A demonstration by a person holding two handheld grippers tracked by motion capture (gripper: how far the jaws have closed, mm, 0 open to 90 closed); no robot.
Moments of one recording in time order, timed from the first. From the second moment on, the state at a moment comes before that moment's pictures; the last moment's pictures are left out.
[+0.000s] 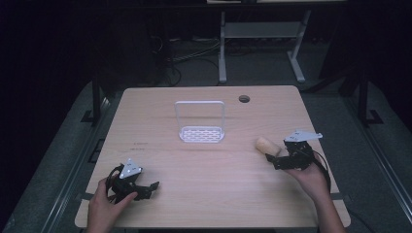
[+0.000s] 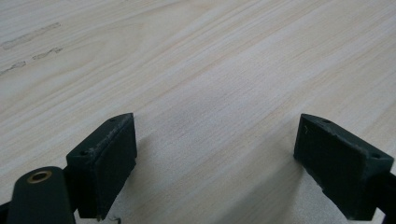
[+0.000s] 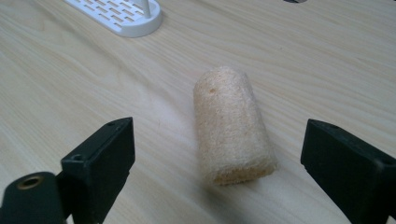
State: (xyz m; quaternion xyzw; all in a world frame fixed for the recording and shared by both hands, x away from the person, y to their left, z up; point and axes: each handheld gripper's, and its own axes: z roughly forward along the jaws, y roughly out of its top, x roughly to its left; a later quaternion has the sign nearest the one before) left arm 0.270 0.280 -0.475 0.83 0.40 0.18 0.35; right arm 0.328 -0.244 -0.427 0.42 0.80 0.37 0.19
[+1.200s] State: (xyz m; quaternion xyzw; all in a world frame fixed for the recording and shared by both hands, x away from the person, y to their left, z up) left arm 0.270 0.280 -0.475 0.83 0.40 0.18 0.35; right arm 0.385 -0.229 -0.440 0.40 0.84 0.33 0.14
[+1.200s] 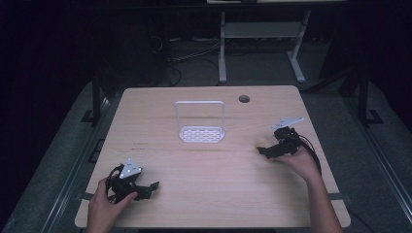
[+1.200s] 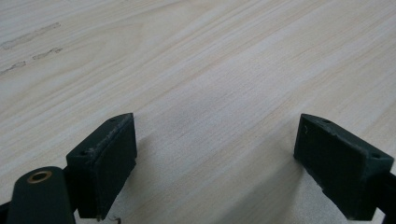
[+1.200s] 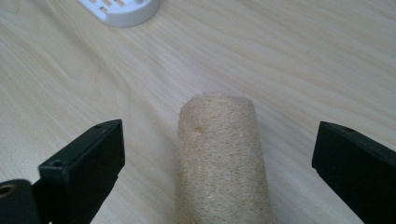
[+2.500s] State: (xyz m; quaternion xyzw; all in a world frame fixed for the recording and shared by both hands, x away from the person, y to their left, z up) left arm 0.270 0.280 -0.475 0.83 0.40 0.18 0.35; right arm 0.391 -0.222 -0.459 0.40 0.86 0.28 0.13
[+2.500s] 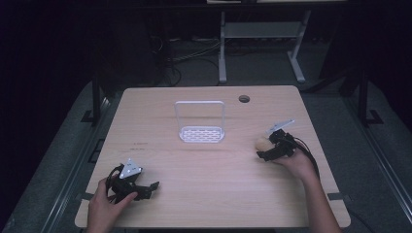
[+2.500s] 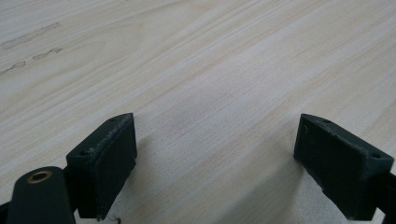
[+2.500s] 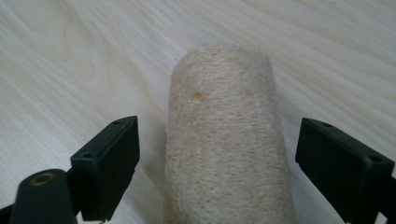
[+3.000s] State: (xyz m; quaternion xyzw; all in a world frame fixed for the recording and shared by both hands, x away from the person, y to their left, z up) left arm 0.270 0.280 -0.475 0.83 0.40 0.18 0.35; right arm 0.390 -0.228 -0.456 0.42 0.85 0.29 0.13
